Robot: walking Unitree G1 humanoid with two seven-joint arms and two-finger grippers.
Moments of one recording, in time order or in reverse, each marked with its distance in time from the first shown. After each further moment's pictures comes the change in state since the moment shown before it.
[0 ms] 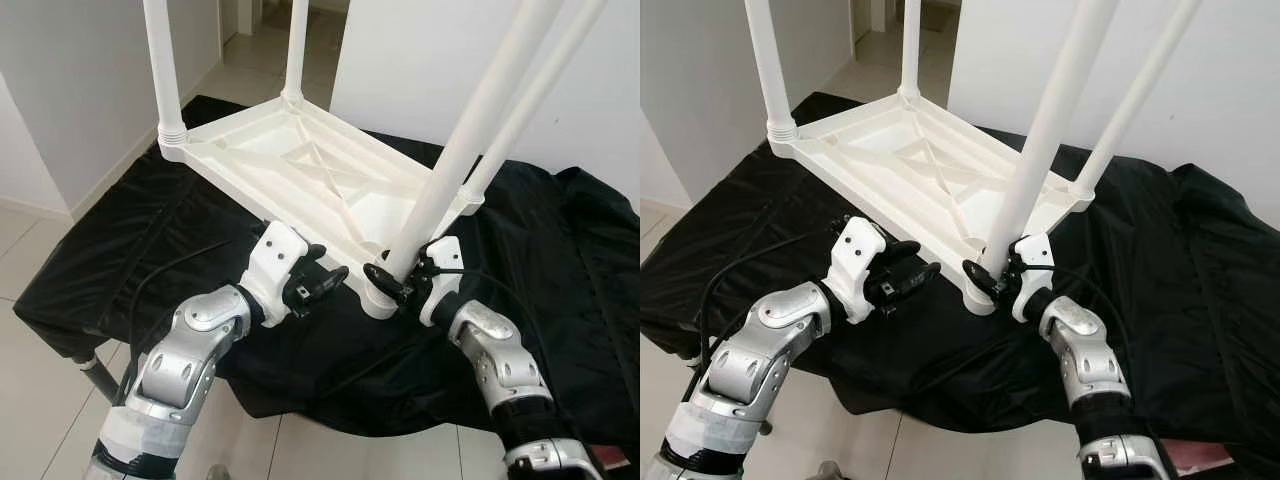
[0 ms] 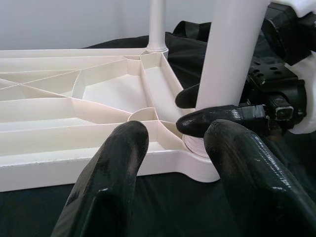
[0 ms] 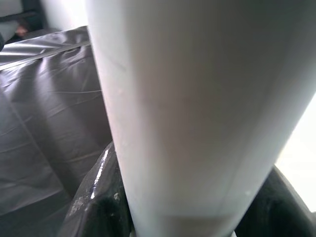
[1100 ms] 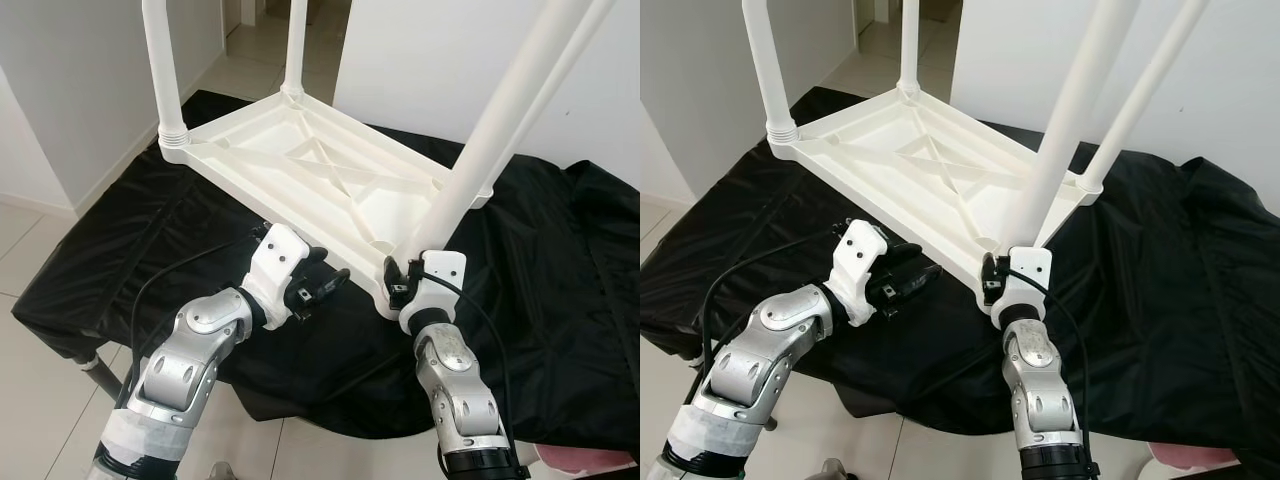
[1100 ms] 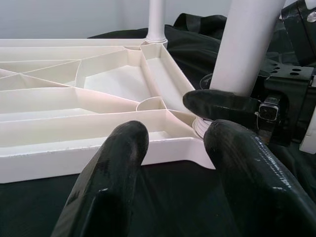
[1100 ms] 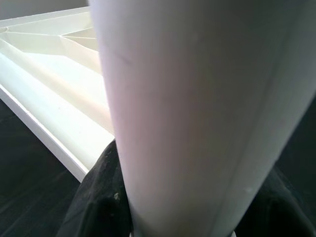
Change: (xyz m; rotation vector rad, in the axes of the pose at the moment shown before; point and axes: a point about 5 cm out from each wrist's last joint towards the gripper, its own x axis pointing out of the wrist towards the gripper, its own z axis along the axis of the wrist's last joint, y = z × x) left arm 0.000 -0.002 -0.002 -0.011 0.003 -0.005; right arm -0.008 0.035 0.006 0.070 -0.035 -0.581
